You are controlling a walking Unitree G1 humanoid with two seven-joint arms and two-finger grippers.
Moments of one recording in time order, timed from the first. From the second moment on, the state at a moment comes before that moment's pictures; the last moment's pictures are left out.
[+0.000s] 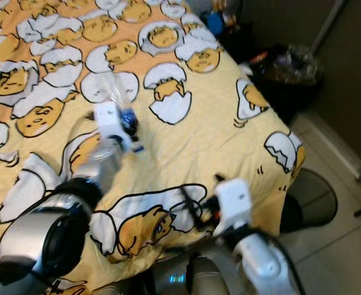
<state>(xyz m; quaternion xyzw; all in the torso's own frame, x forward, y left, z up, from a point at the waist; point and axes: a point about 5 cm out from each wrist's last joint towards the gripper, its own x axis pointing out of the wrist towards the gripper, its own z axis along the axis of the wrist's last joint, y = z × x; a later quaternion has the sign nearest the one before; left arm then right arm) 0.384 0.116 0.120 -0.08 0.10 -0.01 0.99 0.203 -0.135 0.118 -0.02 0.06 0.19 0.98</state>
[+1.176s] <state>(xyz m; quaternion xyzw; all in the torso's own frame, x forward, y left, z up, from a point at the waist) 0.315 0.135 0.100 0.03 0.02 -0.22 0.97 0.259 -0.207 0.095 -0.06 -0.01 -0.10 0.99</state>
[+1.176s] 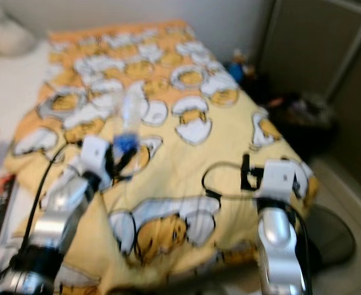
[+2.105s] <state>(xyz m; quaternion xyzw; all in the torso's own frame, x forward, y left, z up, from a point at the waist) 0.319 0.104 0.089 0.02 0.04 -0.26 0.97 0.245 -0.219 0.077 -0.06 0.00 -0.14 0.99</state>
